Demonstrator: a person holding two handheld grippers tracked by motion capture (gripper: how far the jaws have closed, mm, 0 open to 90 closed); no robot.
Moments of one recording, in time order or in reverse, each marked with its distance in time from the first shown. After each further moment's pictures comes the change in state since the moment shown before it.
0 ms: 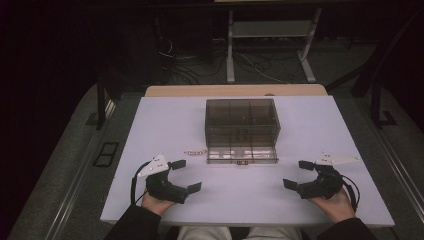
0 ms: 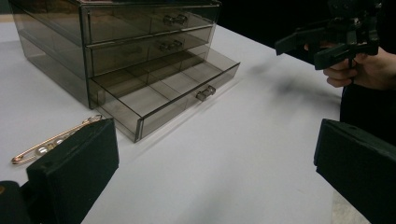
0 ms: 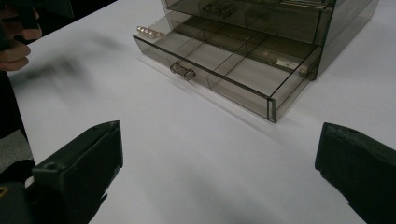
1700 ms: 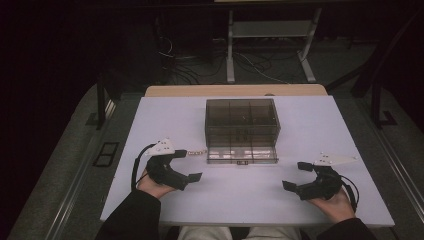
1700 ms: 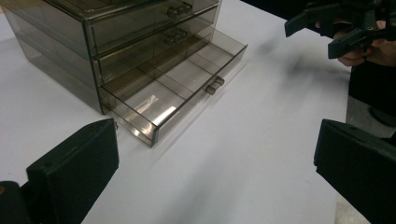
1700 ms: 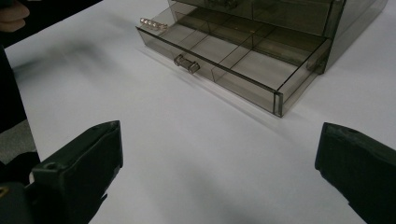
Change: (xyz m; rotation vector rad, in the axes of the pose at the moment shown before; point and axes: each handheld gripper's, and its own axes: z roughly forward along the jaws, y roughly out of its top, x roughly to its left) left arm 0.014 0.046 0.007 0.177 -0.007 0.042; right arm 0.001 -0.001 0.002 0.031 0.009 -0.005
